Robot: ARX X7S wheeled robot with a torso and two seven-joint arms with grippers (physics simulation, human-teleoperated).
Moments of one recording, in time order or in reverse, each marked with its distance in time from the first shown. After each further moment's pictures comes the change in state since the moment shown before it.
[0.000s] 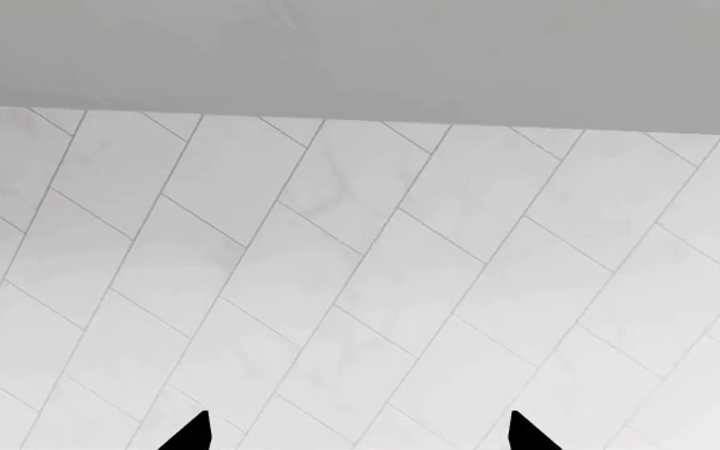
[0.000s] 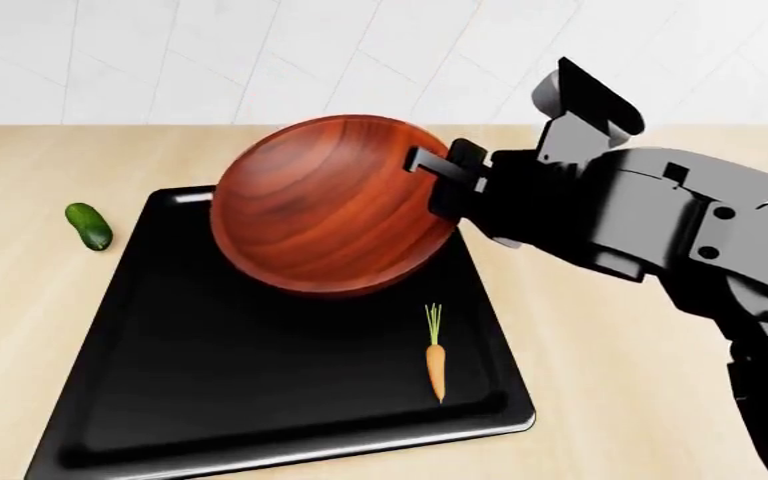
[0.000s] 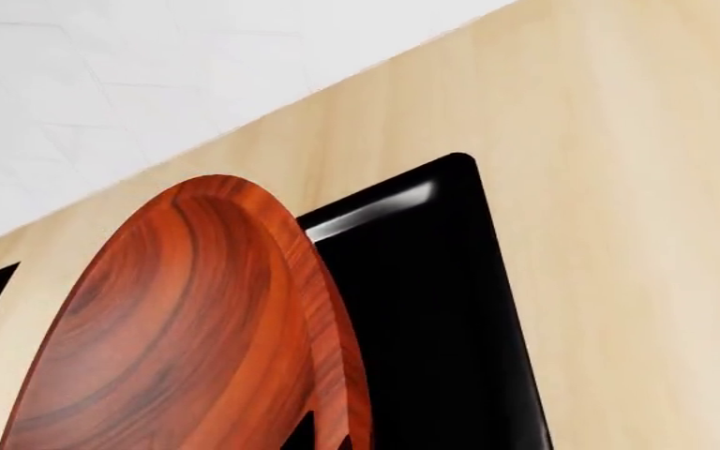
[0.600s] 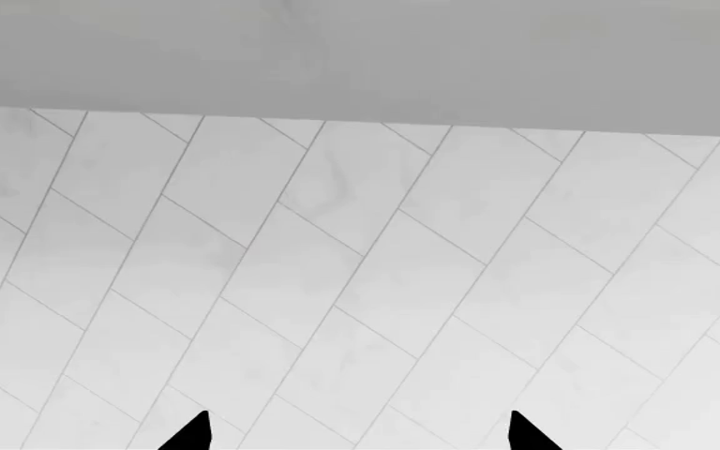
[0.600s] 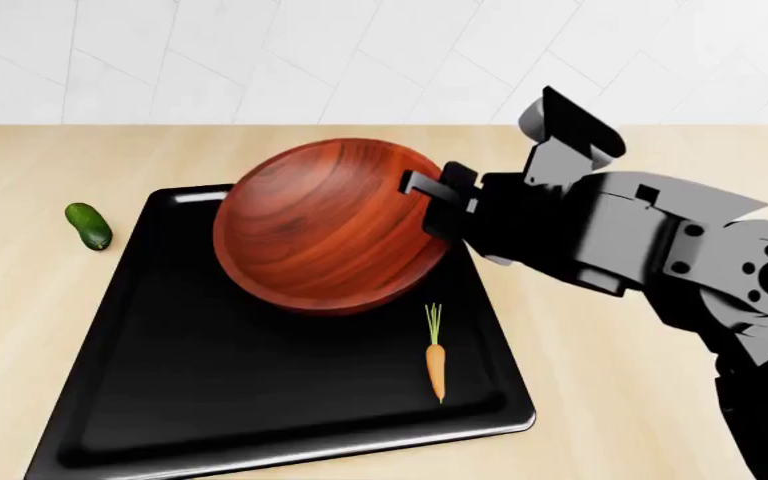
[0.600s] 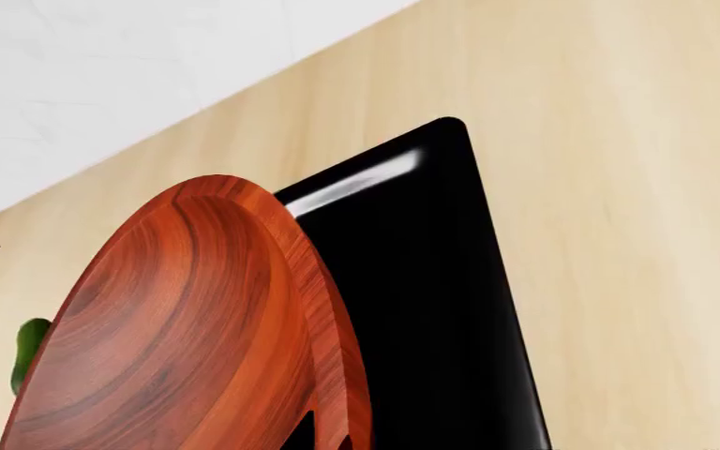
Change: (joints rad) left arm -0.002 -0.003 0.003 0.001 -0.001 0.004 0.000; right arm -0.041 -0.008 -0.025 0.026 -0.029 -0.002 -0.045
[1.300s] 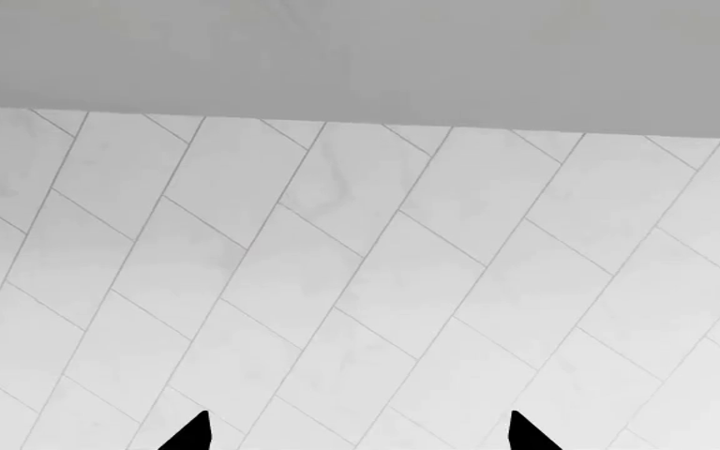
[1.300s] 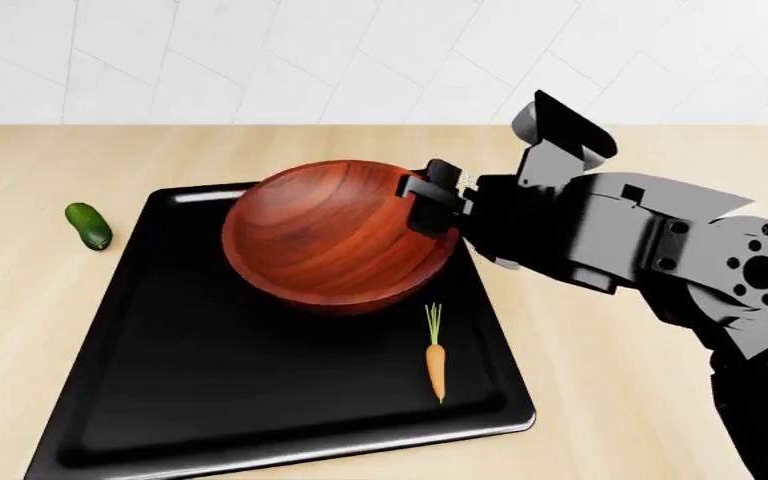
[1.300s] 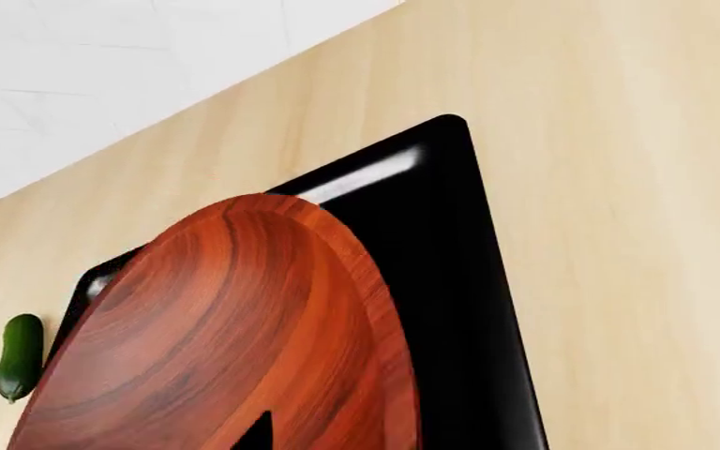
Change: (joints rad) left arm -0.004 -0.002 0.004 -0.001 -0.003 0.004 -0.001; right arm 0.011 -0.009 -0.024 0.046 -0.027 0.020 -0.046
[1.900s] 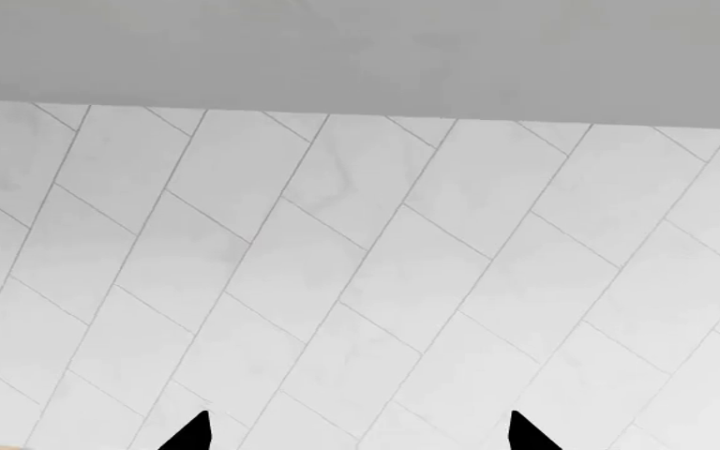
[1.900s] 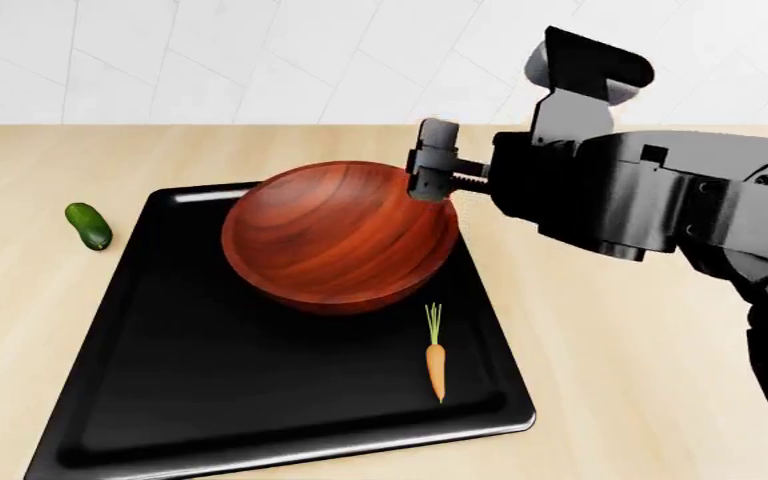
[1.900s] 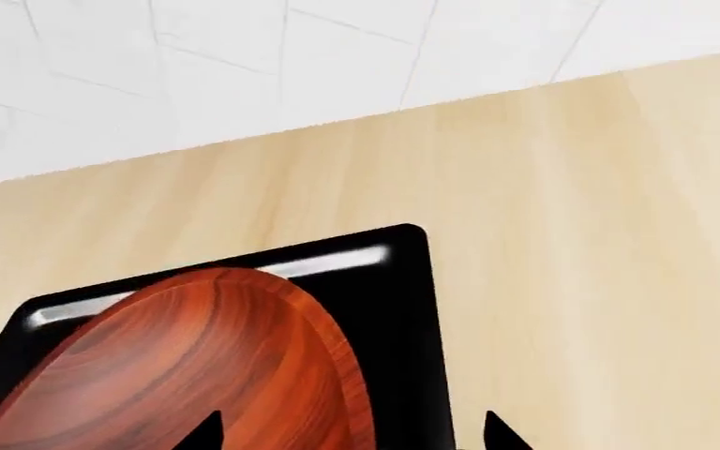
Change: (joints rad) left arm 0.007 -0.002 0.009 -0.004 0.006 0.003 0.002; right arm 0.160 0.029 -0.055 -0.017 -0.086 0.104 0.046
